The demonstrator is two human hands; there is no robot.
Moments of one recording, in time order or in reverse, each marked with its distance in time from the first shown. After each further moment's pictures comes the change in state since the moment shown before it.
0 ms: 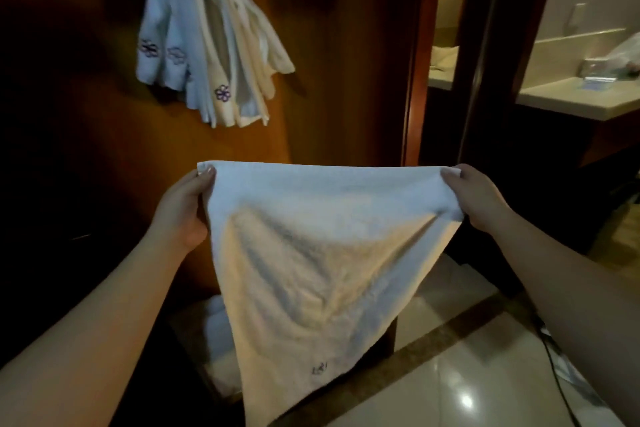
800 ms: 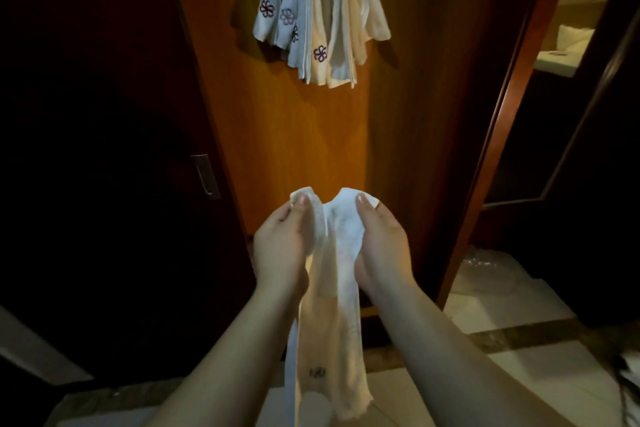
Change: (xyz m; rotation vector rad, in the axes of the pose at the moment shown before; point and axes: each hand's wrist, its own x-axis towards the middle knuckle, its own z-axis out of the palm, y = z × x) left_hand -0.216 -0.034 0.068 0.111 0.546 -0.021; right_hand -0.283 -0.112 0.140 0.700 -0.413 0.233
